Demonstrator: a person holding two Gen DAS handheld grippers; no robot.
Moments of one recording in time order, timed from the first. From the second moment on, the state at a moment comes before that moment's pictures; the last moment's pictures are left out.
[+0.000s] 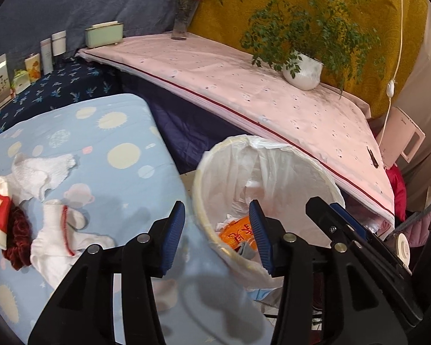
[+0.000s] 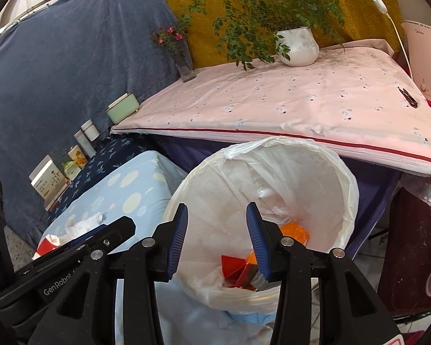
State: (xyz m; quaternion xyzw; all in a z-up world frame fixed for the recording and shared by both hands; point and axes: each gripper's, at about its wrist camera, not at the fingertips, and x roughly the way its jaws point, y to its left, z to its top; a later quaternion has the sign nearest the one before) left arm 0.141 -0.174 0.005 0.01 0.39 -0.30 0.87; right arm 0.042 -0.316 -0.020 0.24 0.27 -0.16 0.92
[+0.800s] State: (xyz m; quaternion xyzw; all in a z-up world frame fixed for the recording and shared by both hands) left arm 0.153 -0.004 0.009 -0.06 0.37 -0.13 0.92; right arm 0.063 -0.203 -0.005 0.19 0.30 -0.08 0.93
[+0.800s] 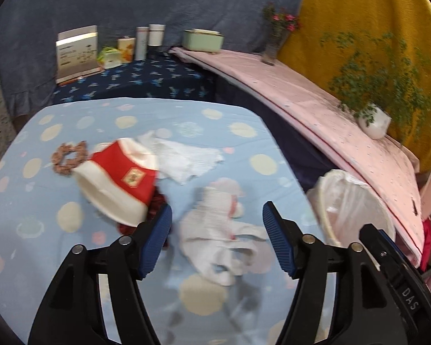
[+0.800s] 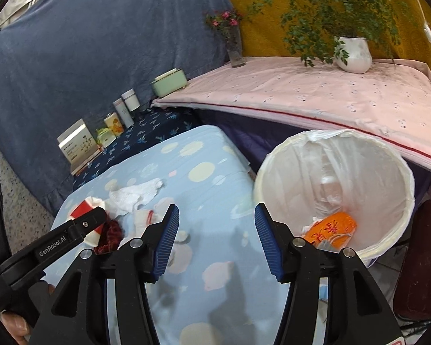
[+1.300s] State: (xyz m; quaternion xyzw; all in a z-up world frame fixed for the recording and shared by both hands) left arm 0.174 0.092 -0.016 -0.09 0.38 -0.03 0.92; right arm 0.103 -0.127 -0.037 0.16 0.35 -0.02 0.92
